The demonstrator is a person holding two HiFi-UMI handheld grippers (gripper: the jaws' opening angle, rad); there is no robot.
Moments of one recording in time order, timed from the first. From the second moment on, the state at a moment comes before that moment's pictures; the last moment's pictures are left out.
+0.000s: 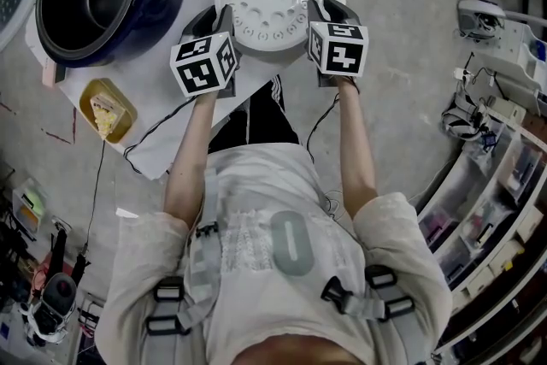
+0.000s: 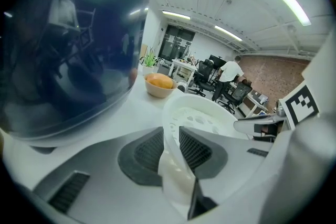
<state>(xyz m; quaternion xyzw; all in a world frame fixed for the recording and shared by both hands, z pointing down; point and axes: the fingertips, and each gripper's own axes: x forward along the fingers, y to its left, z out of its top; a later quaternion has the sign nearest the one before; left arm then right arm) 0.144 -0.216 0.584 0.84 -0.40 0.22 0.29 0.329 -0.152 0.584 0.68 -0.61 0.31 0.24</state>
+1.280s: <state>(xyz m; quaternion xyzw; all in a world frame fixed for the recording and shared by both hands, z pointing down) 0.037 -0.267 0.295 0.86 -0.49 0.03 0.11 0.230 -0.230 0.298 0.68 -0.72 0.09 0.12</state>
